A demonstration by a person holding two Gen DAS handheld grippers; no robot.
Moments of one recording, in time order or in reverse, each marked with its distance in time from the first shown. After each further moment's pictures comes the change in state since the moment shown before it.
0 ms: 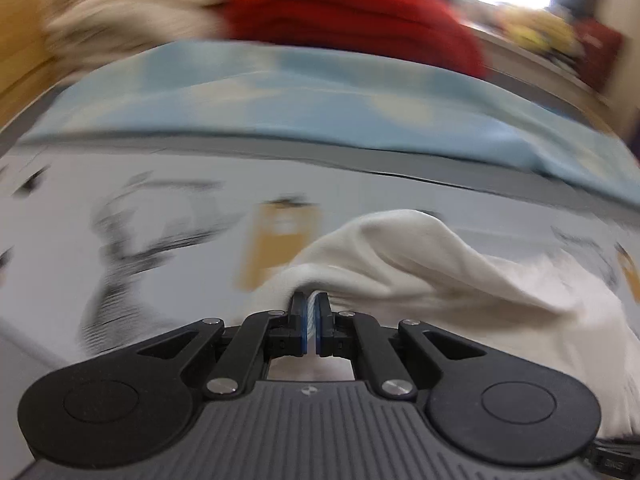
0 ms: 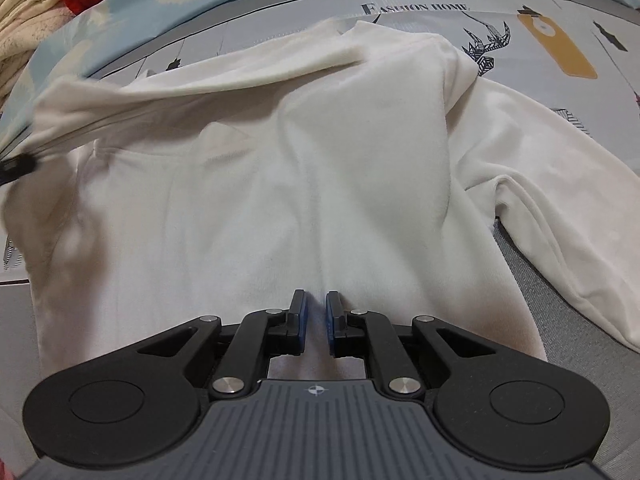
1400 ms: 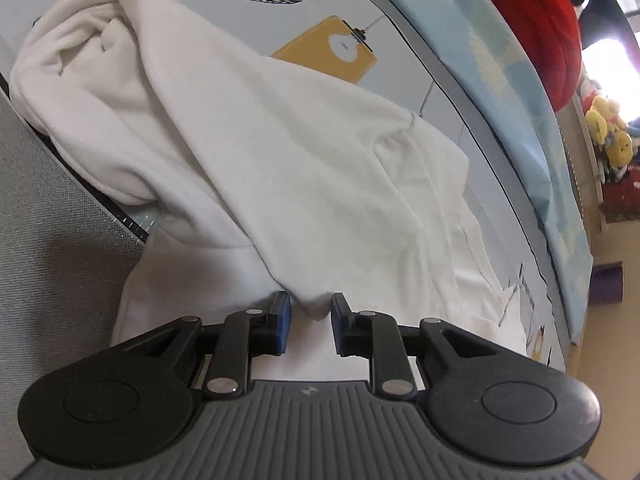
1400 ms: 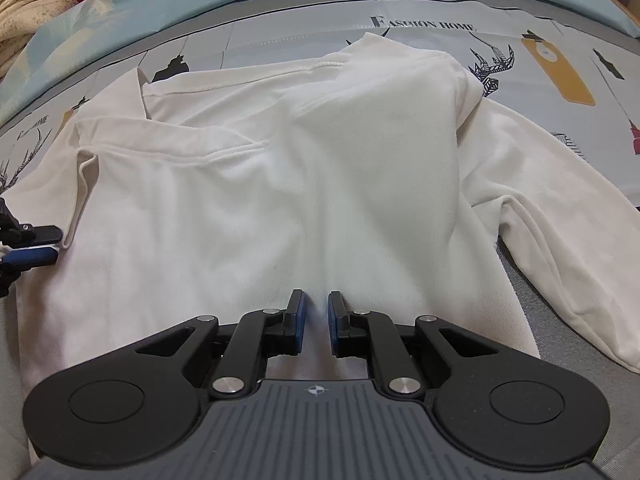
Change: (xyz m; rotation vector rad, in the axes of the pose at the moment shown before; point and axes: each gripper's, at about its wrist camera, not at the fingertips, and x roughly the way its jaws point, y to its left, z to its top) left arm 0.060 0.023 -0.069 -0.583 0.416 -0.288; right arm -0.001 0.017 0.000 -0.052 -0.028 -0.071
